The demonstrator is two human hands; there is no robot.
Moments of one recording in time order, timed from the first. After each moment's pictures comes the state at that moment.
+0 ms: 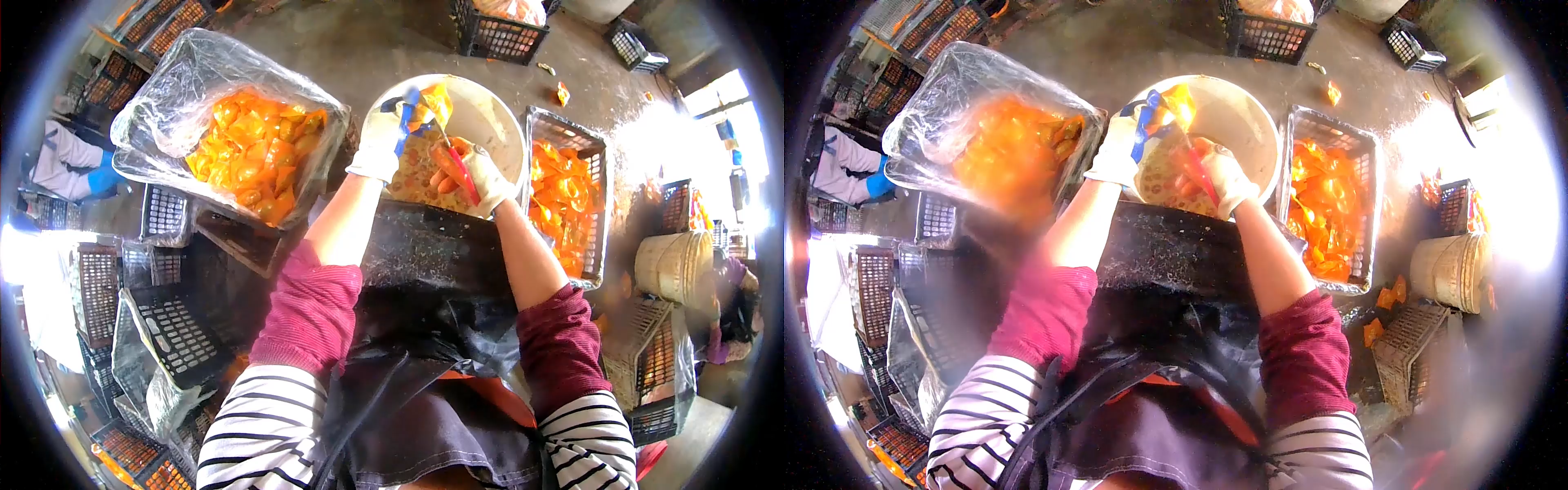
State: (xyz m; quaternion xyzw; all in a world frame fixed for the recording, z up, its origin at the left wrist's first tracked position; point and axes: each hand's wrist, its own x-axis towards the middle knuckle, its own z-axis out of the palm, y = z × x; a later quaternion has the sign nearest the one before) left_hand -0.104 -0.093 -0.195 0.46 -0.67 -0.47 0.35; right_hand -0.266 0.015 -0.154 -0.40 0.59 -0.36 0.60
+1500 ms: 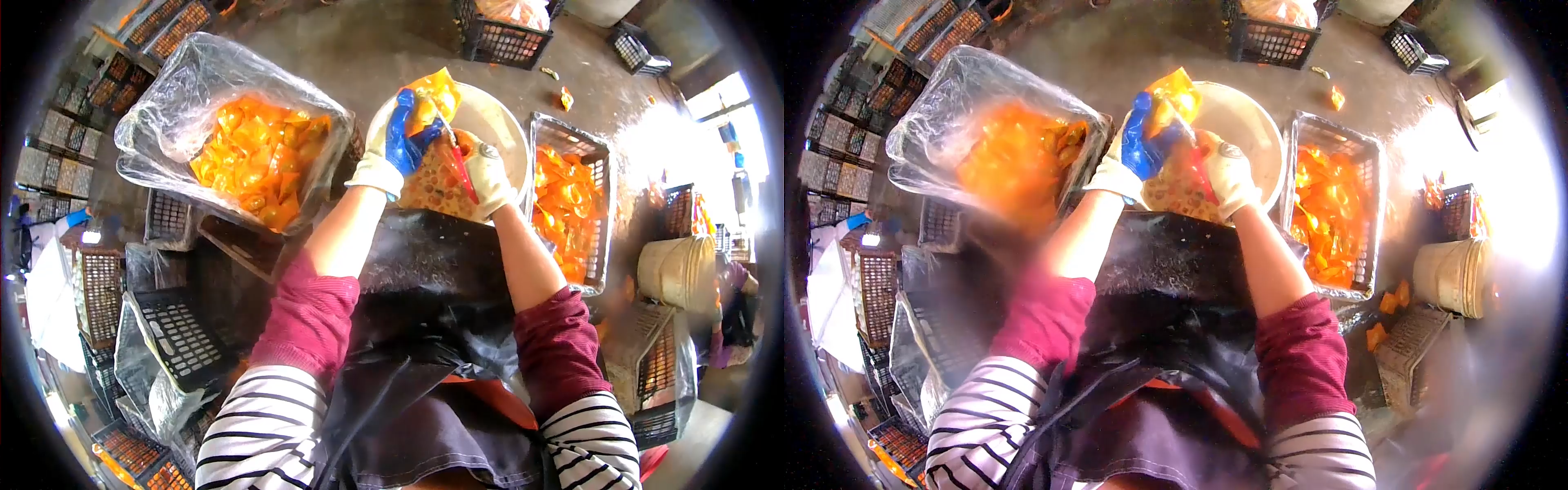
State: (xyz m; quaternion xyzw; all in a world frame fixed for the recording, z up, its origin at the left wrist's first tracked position) left_hand -0.125 -0.078 -0.177 0.28 -0.40 -0.70 0.52; right_hand -0.271 0.003 -0.180 -0.49 0.64 -0.42 0.41
